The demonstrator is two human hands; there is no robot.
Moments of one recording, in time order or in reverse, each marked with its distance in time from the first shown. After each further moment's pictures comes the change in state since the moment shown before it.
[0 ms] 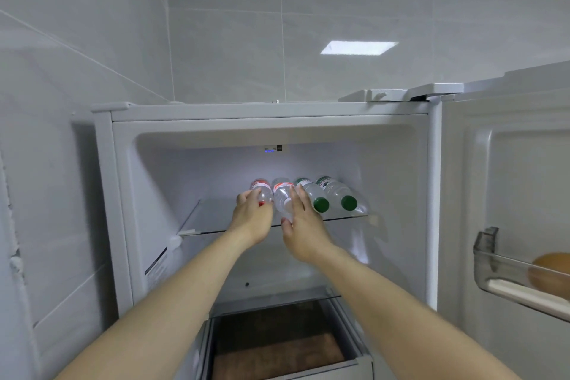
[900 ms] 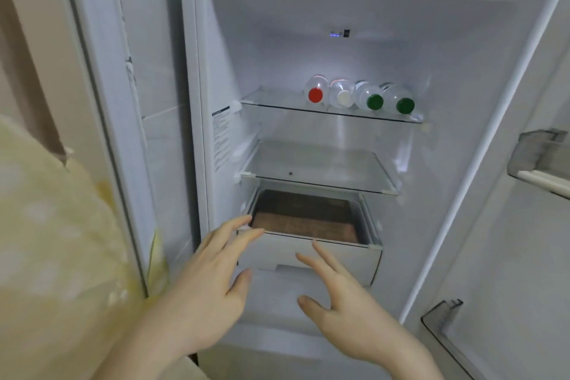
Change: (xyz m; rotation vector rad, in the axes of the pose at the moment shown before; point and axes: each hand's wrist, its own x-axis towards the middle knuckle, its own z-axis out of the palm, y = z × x) left_hand -0.357 -0.061 -0.030 0.338 -0.103 -0.017; right_hand -0.305 -0.003 -0.018 0.241 -0.687 -0.030
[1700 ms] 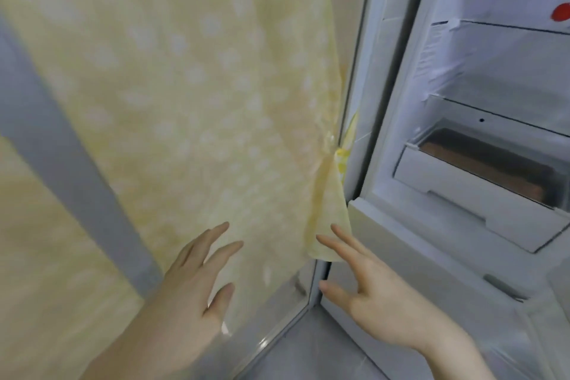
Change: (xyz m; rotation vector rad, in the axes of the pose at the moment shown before) left_hand -0.414 0.081 -0.001 0.260 0.201 -0.667; right_hand -0.183 -0.094 0.098 0.008 -0.566 -0.444
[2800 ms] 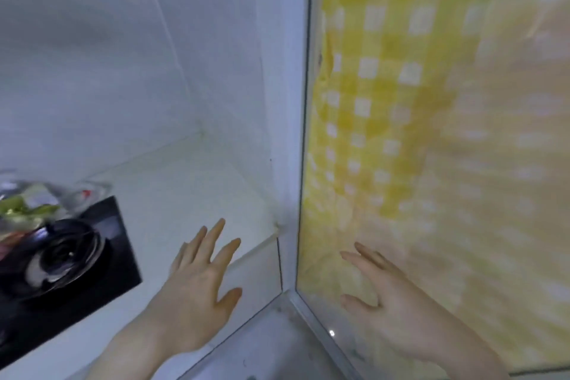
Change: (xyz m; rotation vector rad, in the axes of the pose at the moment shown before) left_hand -0.381 0.000 -0.032 0.145 0.424 -1.693; right_hand 0.095 -0.306 0.300 -0.434 -1.078 -1.134
